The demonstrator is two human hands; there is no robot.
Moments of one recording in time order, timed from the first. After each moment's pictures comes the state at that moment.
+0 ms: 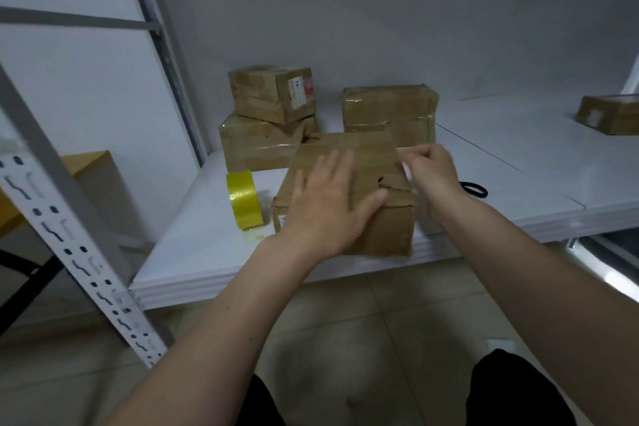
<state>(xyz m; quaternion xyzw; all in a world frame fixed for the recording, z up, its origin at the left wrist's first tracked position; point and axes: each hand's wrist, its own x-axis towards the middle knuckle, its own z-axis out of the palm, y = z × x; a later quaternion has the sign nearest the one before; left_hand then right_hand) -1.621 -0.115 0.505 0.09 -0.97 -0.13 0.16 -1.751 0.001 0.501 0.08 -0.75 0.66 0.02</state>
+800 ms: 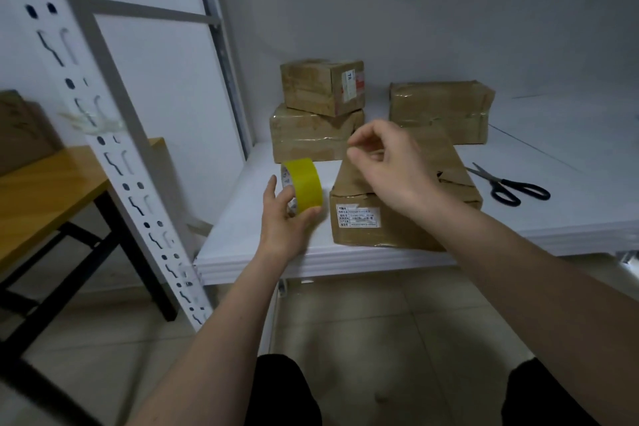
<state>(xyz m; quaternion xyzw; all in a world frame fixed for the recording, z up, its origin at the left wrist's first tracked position) -1.583 -0.234 0.439 0.20 -0.78 -0.49 0.33 -1.652 -0.078 0.531 0.39 -0.74 0.54 0.09</state>
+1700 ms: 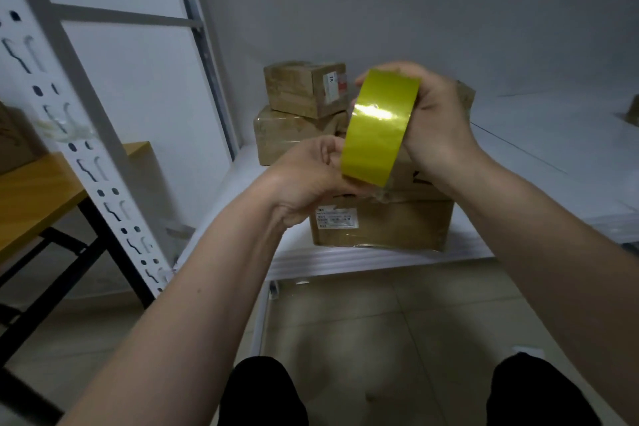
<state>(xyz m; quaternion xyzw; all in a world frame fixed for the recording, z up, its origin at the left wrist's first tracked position) -1.570 -0.156 0.555 0.03 -0.75 -0.66 0.09 -1.672 -0.039 0.573 0.46 -0.54 0.70 0.09</state>
